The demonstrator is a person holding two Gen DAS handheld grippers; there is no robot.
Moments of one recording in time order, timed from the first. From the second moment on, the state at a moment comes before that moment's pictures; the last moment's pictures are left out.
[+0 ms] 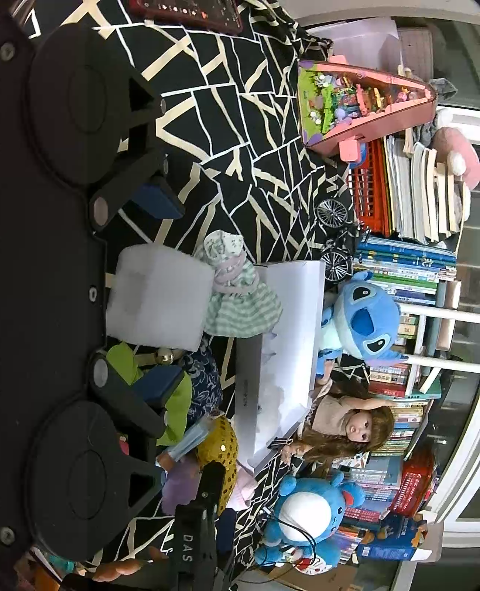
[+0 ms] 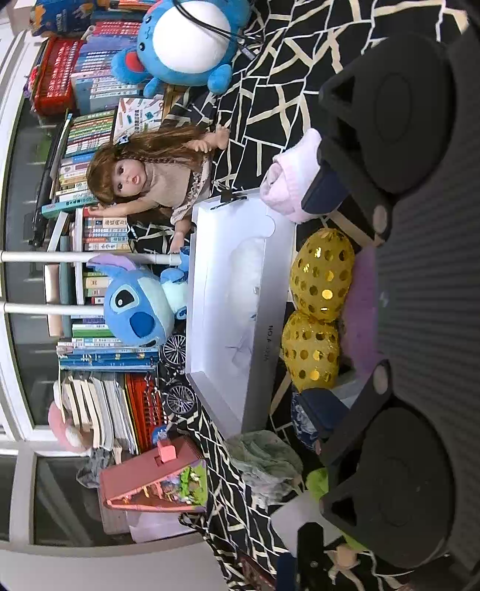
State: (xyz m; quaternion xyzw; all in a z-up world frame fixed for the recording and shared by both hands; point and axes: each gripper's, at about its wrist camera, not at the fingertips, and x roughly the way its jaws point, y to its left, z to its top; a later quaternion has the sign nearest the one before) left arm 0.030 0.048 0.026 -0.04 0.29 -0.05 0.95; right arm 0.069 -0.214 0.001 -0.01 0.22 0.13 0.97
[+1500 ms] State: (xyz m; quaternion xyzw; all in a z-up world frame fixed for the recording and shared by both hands) left arm 0.054 0.048 -0.002 -0.06 0.33 -0.06 0.94; right arm 0.104 -0.184 -0.016 -0.04 0.26 0.11 0.96
